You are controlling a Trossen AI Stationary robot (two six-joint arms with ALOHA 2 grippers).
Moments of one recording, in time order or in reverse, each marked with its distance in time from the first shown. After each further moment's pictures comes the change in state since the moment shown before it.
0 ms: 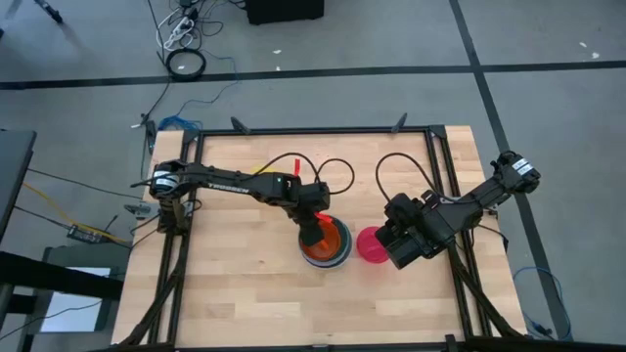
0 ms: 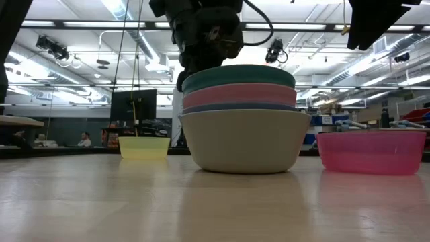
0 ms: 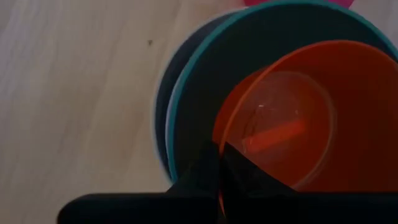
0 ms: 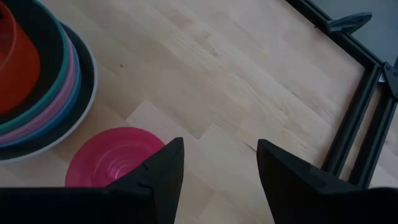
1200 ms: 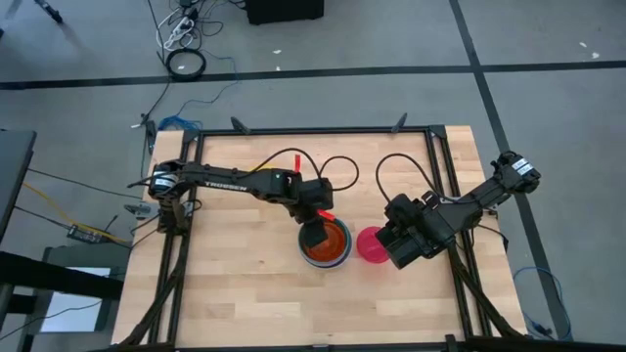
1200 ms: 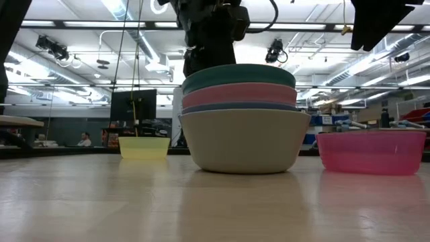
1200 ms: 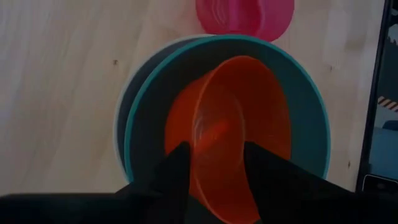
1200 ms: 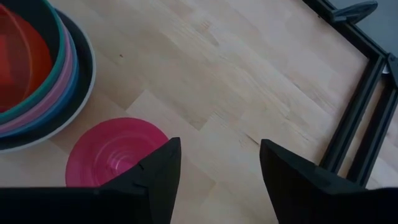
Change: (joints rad) left arm -0.010 -0.011 0.097 -0.046 0.082 -0.006; right arm 0.000 0.000 0.000 -0.001 -0.037 -0.002
